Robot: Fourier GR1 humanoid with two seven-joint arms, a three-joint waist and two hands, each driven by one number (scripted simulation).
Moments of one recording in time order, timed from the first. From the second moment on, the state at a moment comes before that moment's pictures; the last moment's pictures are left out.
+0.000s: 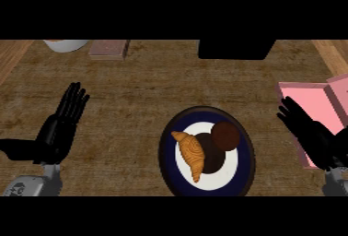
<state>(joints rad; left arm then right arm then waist) -0.10 0.32 -0.10 -1.49 0.33 0.07 -0.14 -0.06 -0.46 0.08 -1.42 -0.48 0.12 0.13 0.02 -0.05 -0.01</state>
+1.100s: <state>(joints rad) -0.15 0.28 -0.10 -1.58 0.29 0.25 0.13 -0.57 -0.77 0.16 -1.10 0.05 0.34 -0.36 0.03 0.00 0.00</state>
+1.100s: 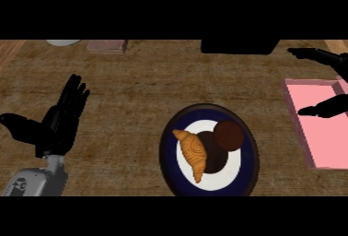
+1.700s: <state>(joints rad) -0.11 0.28 -0.08 -1.64 0.27 0.26 0.17 -0.67 -0.76 0.26 -1.33 0.01 0.70 0.01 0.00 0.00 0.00</state>
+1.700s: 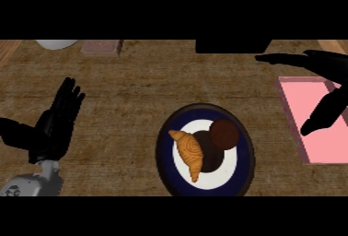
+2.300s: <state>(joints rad) -0.09 0.24 -0.06 -1.65 0.24 0.23 0.17 -0.61 -0.58 0.23 -1.54 0.02 0.73 0.32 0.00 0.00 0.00</state>
